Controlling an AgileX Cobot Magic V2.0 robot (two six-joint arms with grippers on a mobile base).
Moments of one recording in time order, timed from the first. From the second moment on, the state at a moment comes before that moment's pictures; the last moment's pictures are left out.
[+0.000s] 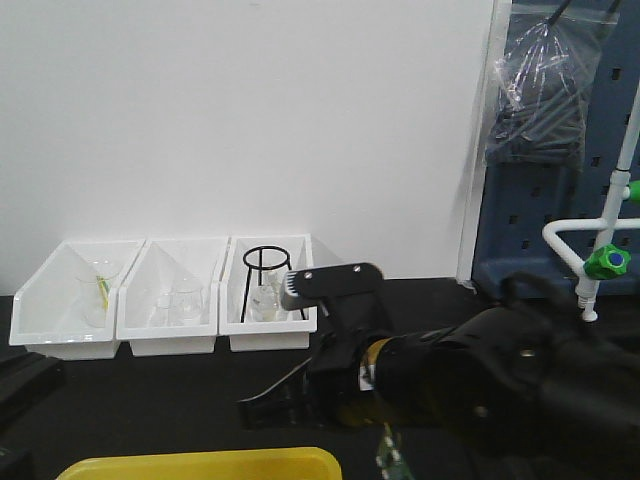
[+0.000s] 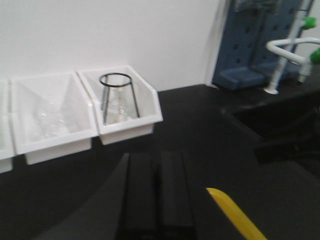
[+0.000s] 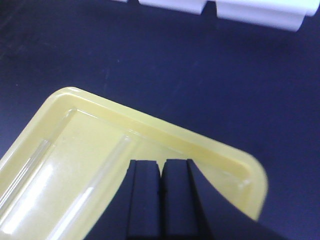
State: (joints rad) left arm -0.14 0.83 -0.61 1.76 -0.27 -1.90; right arm 0.71 1.58 -1.25 -0.03 0.42 0.25
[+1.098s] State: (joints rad) left arm -0.14 0.61 -0.37 1.76 -0.45 -2.07; right arm 0.71 1.00 -0.66 -0.13 -0.04 0.24
